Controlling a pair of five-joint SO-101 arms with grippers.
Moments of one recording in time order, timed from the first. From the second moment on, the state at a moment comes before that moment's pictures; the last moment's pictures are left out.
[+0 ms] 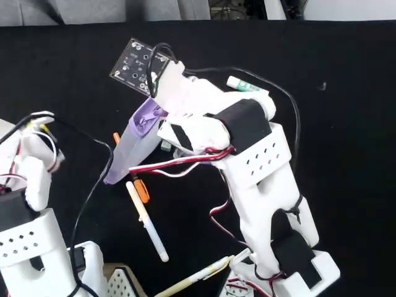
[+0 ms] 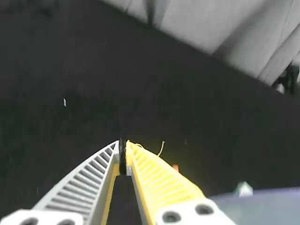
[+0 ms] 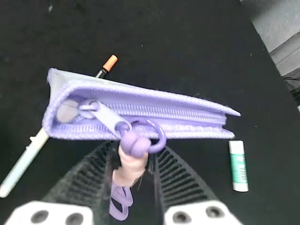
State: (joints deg) left arm -25.4 -59.7 33.9 66.9 12.9; right arm -33.2 -11.2 -21.8 96.6 28.6
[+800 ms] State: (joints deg) left arm -21.5 -60.0 17.5 97.7 19.8; right arm -45.4 -25.6 22.3 65.6 19.8
